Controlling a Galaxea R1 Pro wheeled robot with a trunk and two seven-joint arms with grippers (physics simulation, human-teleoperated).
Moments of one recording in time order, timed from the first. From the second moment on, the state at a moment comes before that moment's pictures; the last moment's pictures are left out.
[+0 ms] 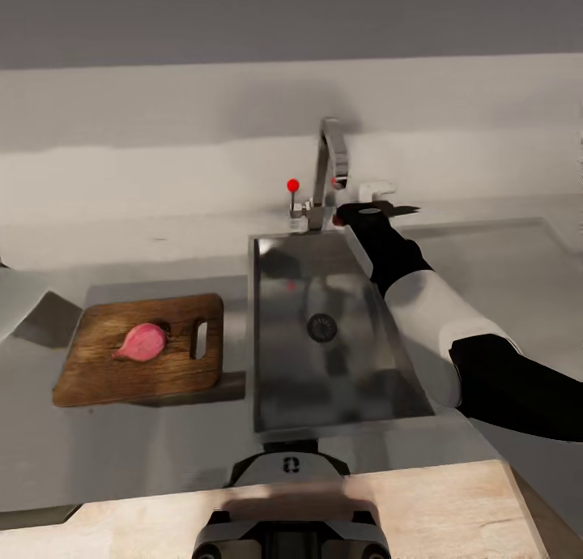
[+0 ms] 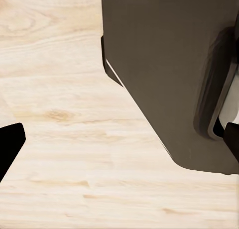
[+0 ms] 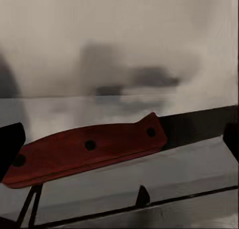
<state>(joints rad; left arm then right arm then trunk) -0.26 -0.04 -0.33 0.07 0.32 -0.21 0.11 -1.47 0.17 0.11 -0.52 0.05 0.37 -0.38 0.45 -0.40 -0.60</state>
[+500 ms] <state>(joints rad) -0.26 -0.04 -0.33 0.07 0.32 -0.21 0.11 -1.47 0.17 0.11 -0.52 -0.05 0.38 -0.37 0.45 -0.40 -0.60</state>
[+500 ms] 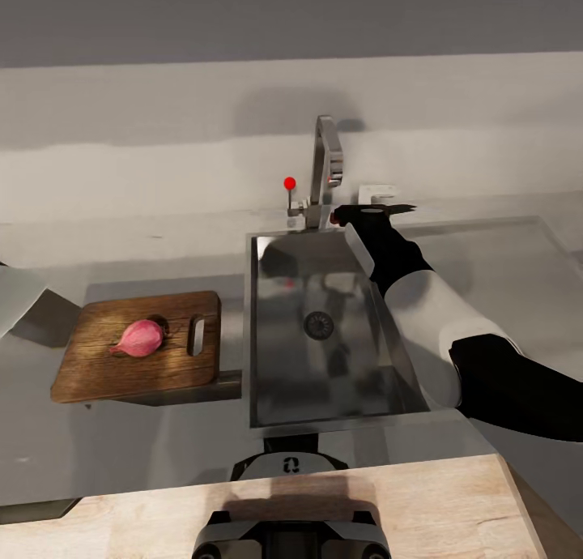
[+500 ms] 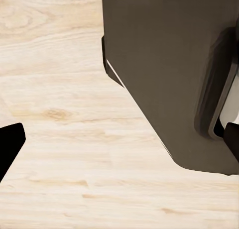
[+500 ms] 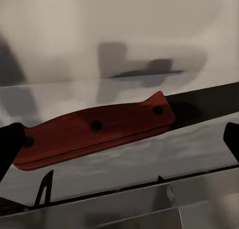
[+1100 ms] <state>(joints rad) -0.26 -0.04 -0.33 0.07 0.32 -0.22 0.11 -1.47 0.17 0.11 -0.54 -0.05 0.38 -0.38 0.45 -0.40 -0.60</state>
